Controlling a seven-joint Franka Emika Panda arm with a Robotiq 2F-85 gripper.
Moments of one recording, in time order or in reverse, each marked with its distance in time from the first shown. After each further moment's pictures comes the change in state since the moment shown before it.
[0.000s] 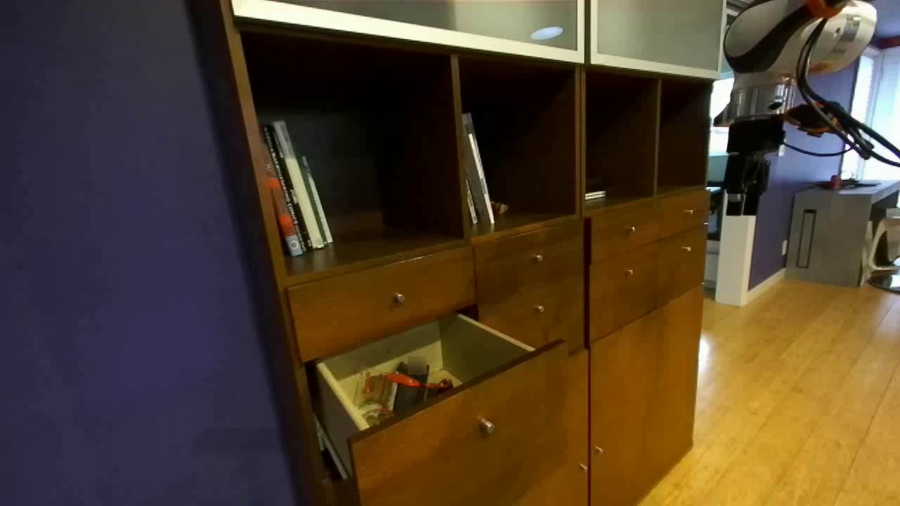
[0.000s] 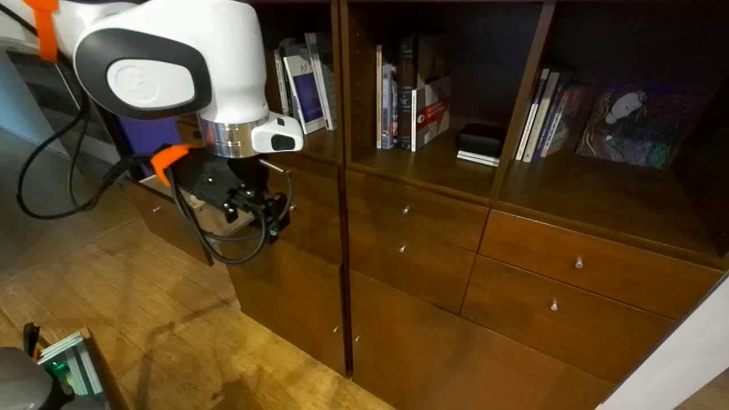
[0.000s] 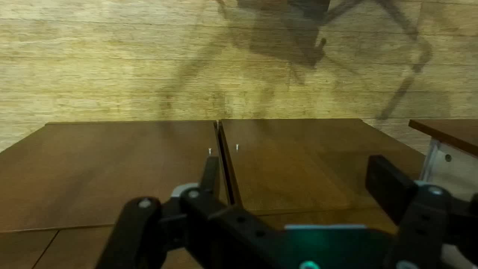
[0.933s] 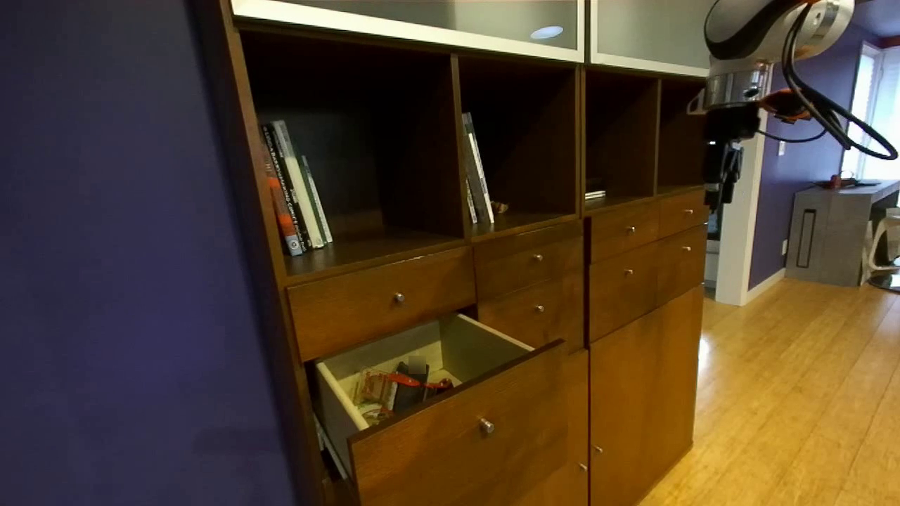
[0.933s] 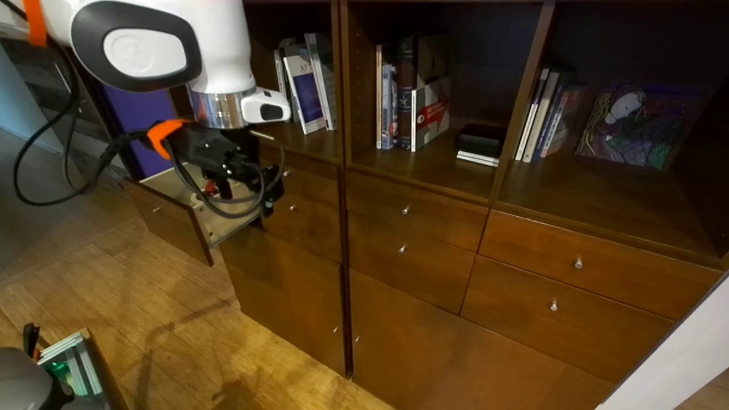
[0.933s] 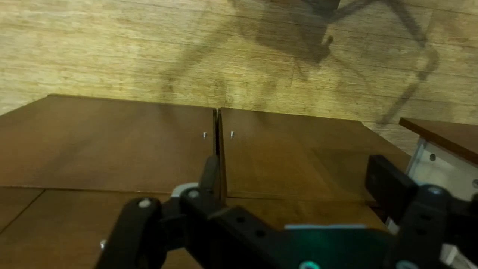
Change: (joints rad) arm 0.010 -0.016 0.106 0.030 0.000 -0.007 0.010
